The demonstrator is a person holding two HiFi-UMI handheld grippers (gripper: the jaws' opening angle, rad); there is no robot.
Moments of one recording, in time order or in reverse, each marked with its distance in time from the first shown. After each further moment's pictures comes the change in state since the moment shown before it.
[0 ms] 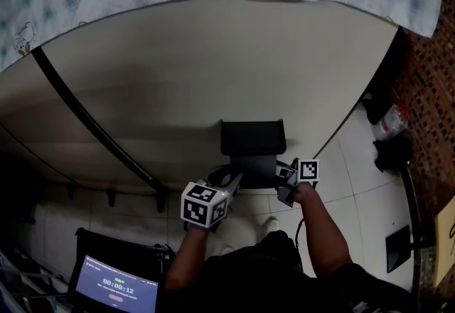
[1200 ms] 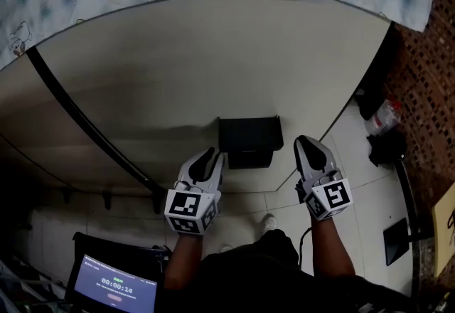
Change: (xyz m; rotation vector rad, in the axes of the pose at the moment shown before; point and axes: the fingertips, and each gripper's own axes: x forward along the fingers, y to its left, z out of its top) left arm -0.062 0.016 0.079 0.099 -0.363 0.161; right arm -0.073 0.171 0.078 -1.179 -0.398 -0.663
